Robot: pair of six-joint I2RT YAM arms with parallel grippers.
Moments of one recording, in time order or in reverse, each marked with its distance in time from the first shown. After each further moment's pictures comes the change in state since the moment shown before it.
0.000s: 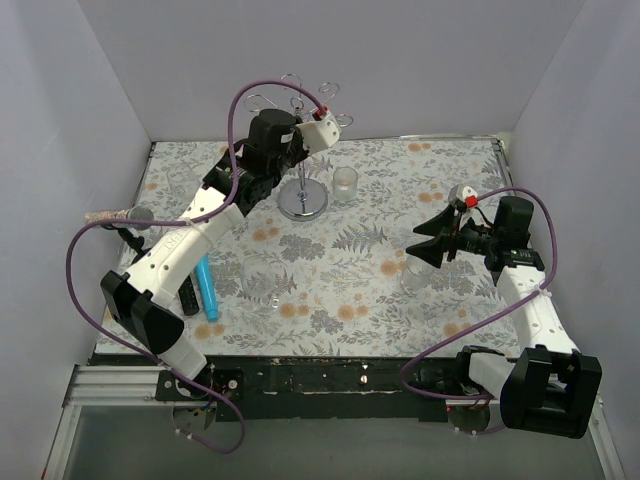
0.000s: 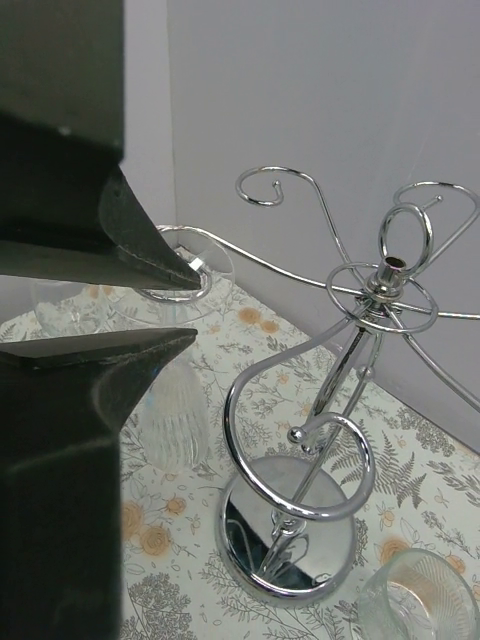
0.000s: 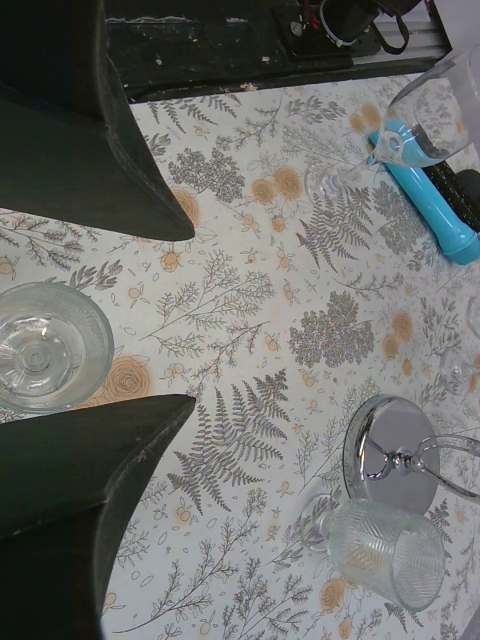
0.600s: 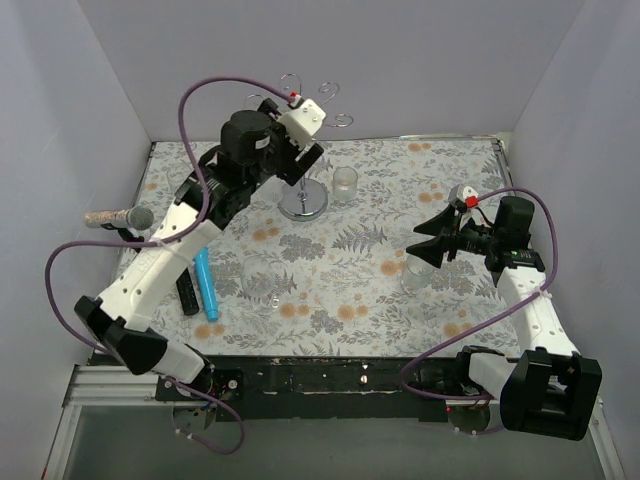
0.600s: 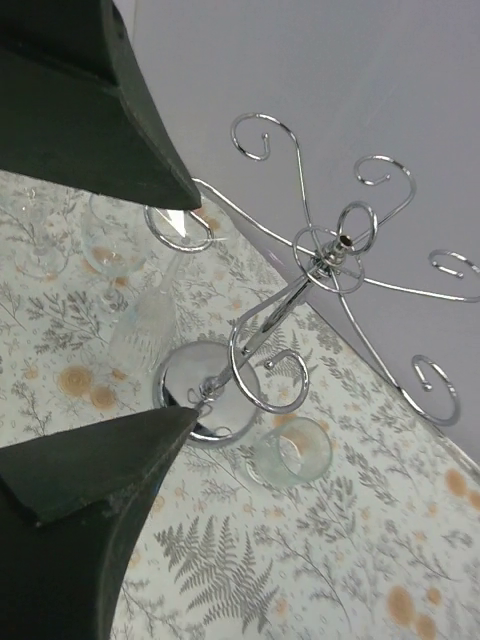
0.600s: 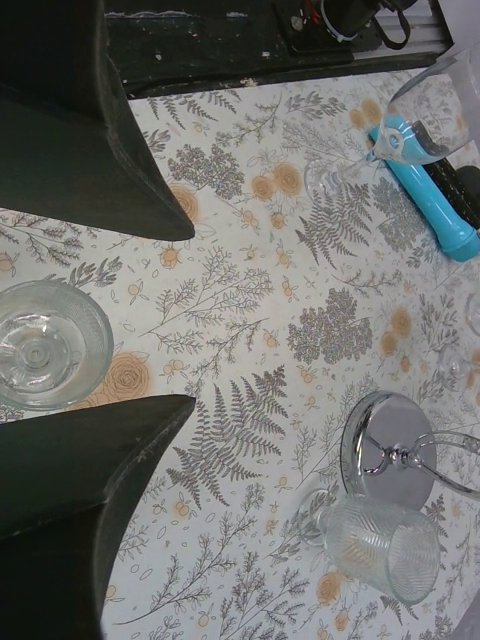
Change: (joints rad) left arm -0.003 -0.101 -0.024 0.013 0.186 -0.274; right arm 0.000 -0.008 0.000 0.002 0.005 -0.001
